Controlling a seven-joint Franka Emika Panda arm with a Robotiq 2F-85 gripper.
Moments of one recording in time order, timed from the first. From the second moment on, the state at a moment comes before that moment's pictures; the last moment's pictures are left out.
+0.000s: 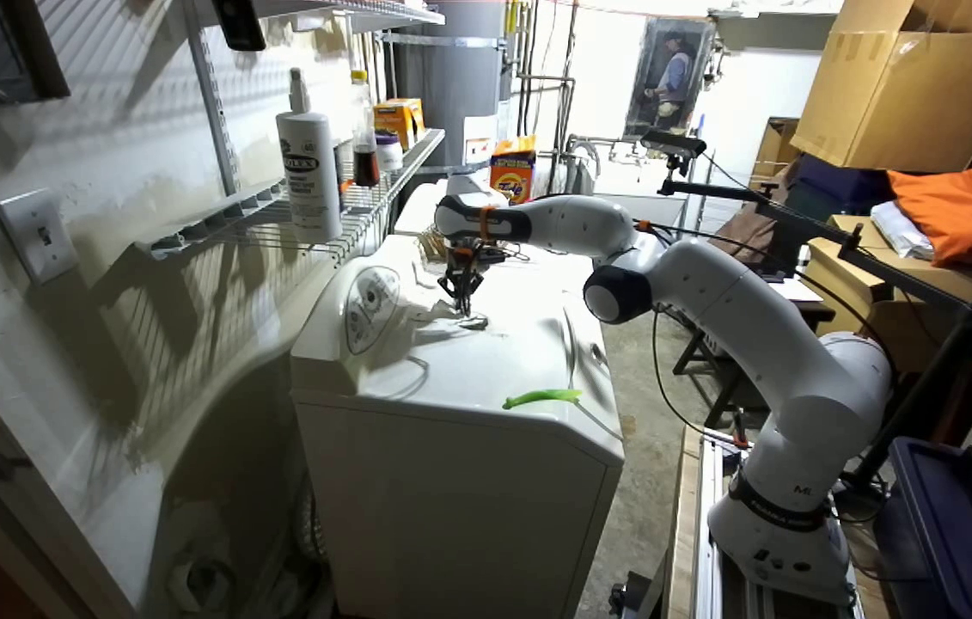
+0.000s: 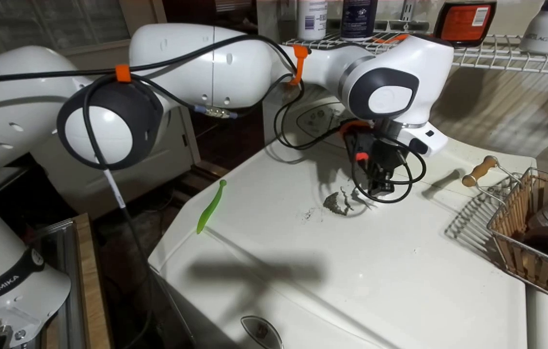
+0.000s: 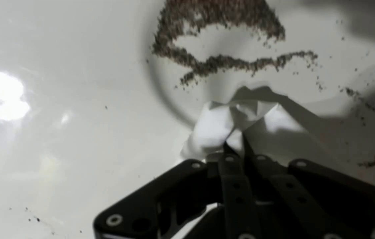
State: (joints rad) arm -0.32 1.16 -0.22 -0.59 0.23 1.69 0.27
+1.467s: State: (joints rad) arm -0.29 1.12 -0.16 -0.60 0.25 2.02 -0.04
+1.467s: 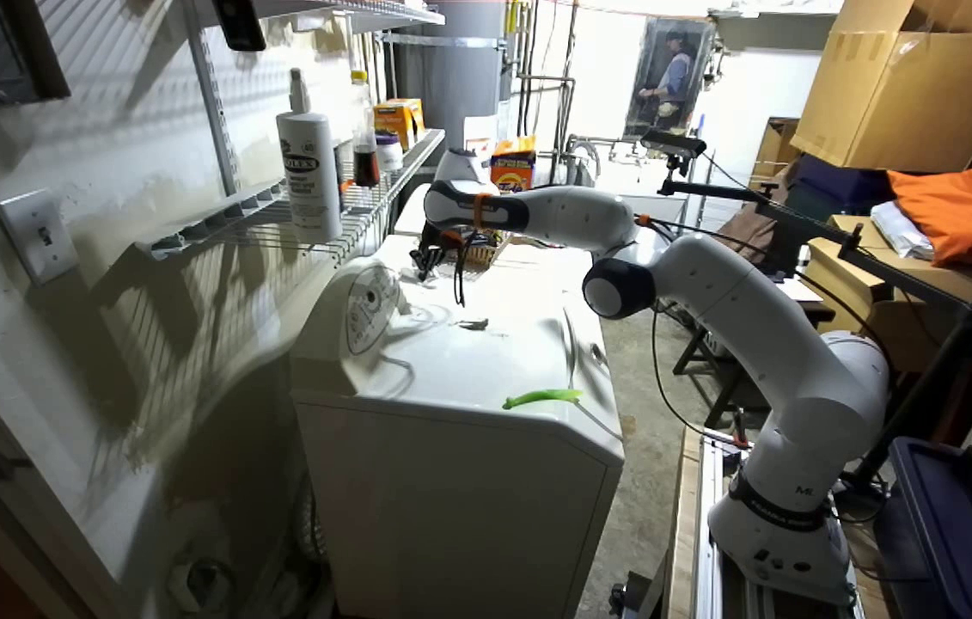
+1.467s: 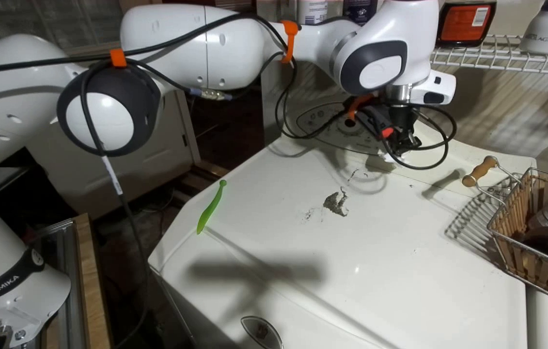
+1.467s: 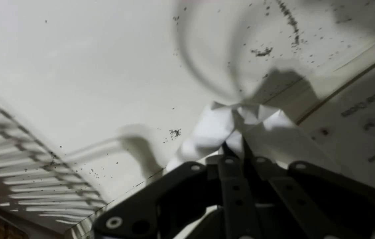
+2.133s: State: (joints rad) arm -0.37 1.27 -0.06 -0.60 0.26 2.37 -0.31
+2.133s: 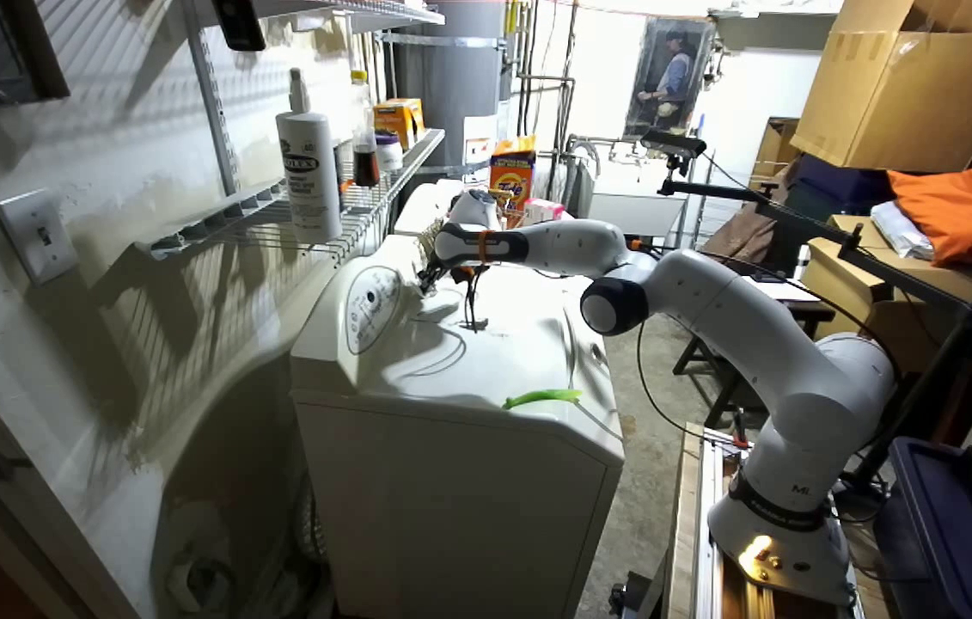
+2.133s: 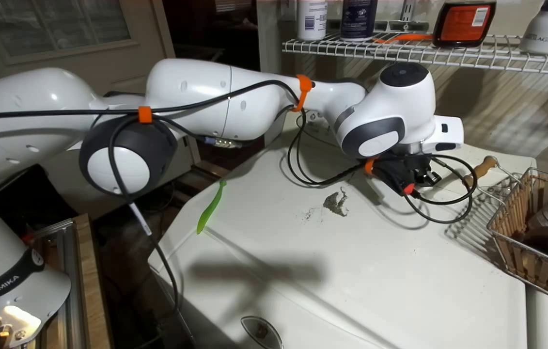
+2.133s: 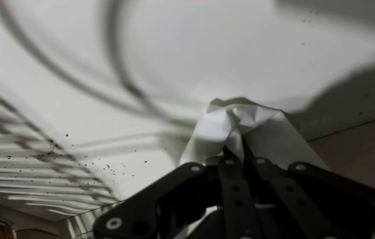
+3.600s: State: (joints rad) arm -0.40 1.25 0.04 -0.60 0.27 2.45 -0.28
